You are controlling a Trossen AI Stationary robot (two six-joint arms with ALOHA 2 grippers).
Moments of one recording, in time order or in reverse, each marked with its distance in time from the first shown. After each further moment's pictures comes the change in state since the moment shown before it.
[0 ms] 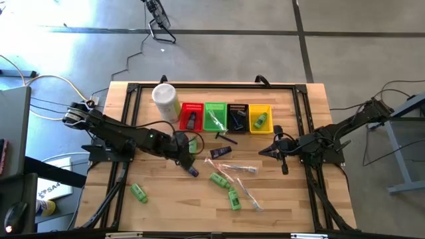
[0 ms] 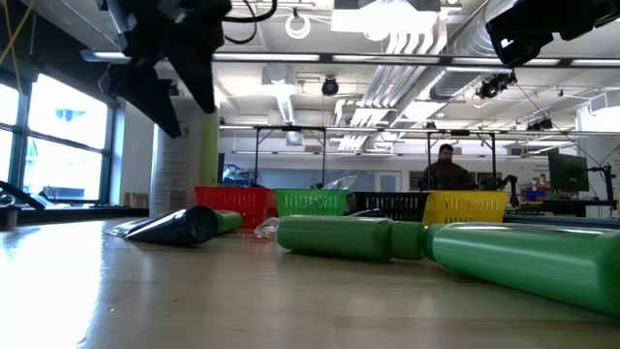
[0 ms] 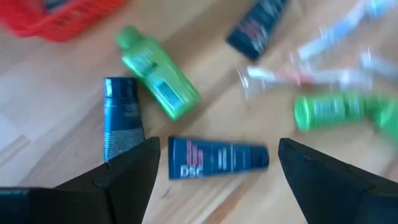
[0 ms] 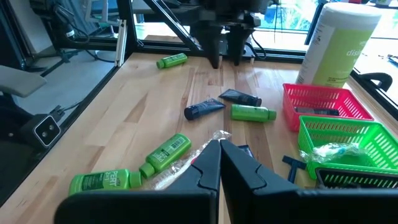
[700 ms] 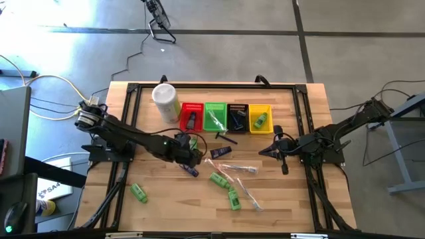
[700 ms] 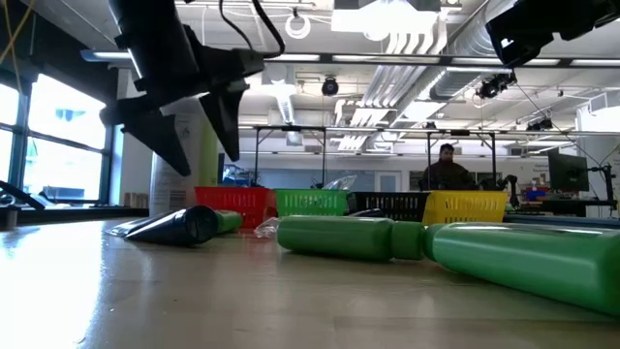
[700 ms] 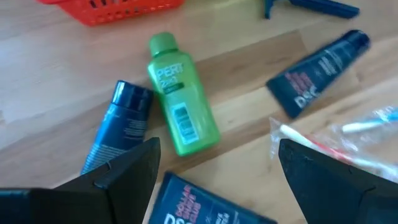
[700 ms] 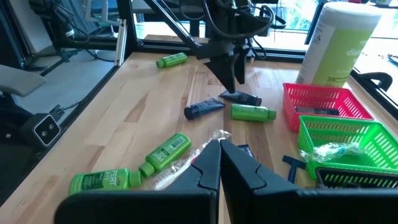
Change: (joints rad) left arm 0.001 0.173 0.000 0.067 -0.149 -0.308; right arm 0.000 0.000 0.000 -0.001 0.000 0.000
